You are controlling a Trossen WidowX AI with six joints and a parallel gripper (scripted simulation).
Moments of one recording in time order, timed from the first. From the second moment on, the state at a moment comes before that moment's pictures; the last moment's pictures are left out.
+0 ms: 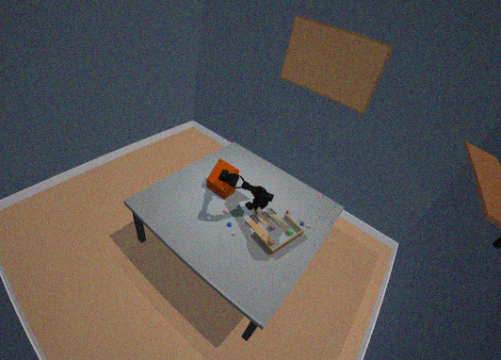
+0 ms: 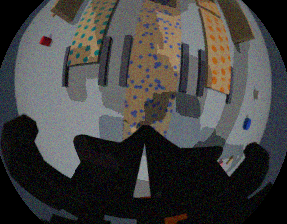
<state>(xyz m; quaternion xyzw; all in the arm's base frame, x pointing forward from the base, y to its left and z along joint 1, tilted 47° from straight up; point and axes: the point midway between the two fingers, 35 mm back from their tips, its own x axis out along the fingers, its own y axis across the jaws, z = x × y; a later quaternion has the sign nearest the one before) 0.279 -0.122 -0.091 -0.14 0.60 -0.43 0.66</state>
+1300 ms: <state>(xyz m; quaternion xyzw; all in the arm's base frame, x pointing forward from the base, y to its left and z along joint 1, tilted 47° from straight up) 0.240 -0.107 -0.101 -0.14 0.59 -0.43 0.67</state>
